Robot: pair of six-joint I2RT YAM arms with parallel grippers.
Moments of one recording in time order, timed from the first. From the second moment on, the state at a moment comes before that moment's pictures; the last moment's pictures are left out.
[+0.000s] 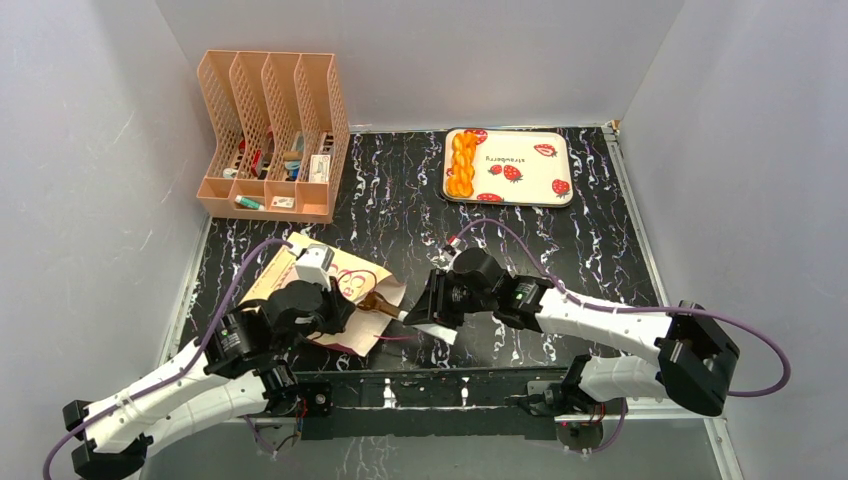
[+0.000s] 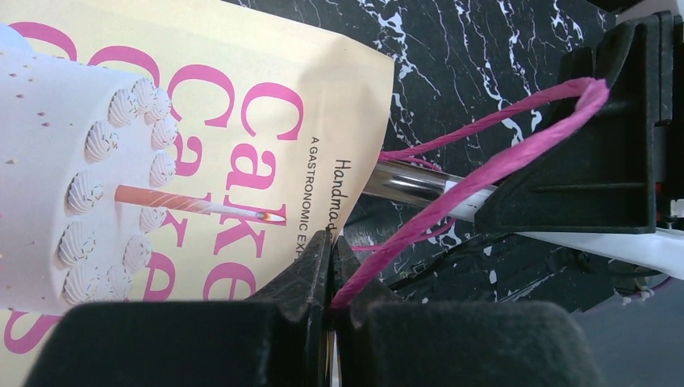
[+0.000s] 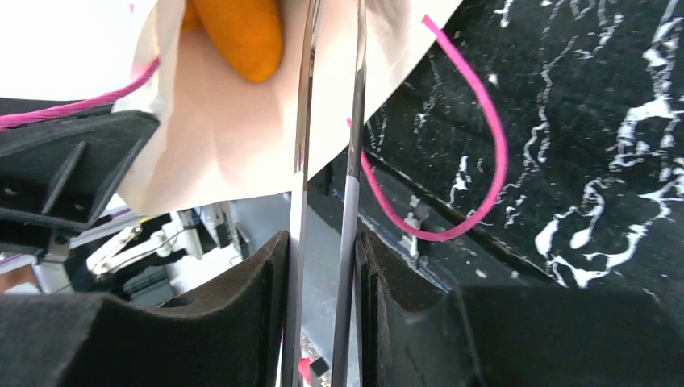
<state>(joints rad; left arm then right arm) -1.02 0.56 0.70 -0.79 -0.37 -0.68 0.97 1.22 0.71 -0.13 -0.28 1.14</state>
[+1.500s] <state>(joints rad) -1.02 0.68 0.71 -0.69 -0.30 -0.64 0.93 1.51 0.64 0.36 -0.44 1.46</state>
